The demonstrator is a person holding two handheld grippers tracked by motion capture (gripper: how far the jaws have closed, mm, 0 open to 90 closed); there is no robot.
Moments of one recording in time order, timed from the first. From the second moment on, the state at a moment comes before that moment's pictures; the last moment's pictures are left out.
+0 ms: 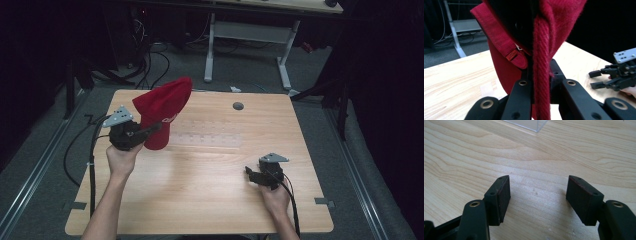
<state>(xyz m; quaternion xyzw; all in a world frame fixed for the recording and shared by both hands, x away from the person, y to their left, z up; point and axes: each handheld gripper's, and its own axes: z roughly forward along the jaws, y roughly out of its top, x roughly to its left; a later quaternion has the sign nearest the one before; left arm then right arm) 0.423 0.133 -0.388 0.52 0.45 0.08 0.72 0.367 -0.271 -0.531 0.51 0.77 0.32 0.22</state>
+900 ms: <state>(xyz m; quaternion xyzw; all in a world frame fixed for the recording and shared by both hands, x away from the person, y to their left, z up) 0.477 0.130 -0.409 0.48 0.47 0.08 0.73 0.366 -0.270 -0.531 0.51 0.77 0.32 0.23</state>
